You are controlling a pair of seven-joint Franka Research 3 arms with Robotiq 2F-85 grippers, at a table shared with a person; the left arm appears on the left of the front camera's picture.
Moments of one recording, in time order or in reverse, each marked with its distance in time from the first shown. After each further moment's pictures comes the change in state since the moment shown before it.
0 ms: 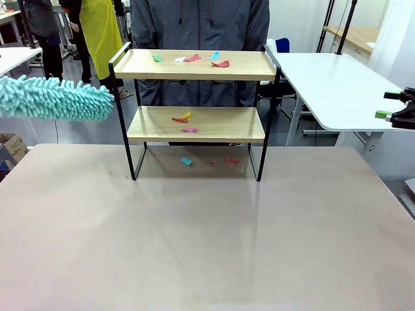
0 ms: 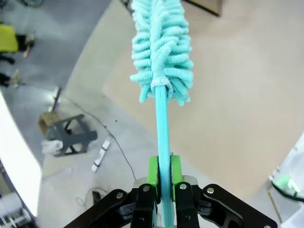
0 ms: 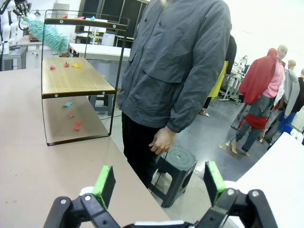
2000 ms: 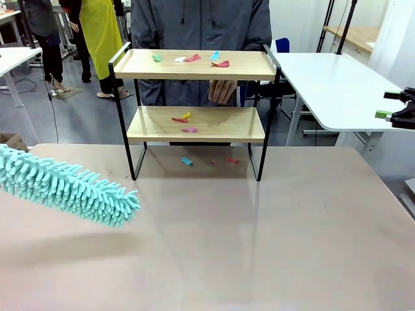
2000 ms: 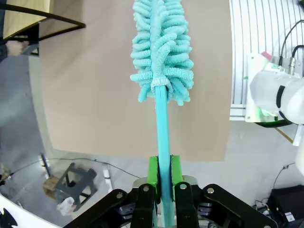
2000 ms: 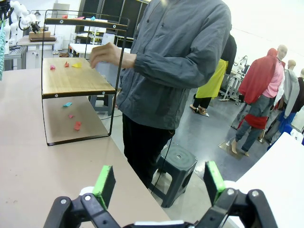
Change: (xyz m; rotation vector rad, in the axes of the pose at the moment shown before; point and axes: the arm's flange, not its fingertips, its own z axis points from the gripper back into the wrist) left arm 0.014 -0.096 0.015 -0.291 0.070 -0.548; right arm 0.000 0.000 0.000 0.000 0.000 0.000
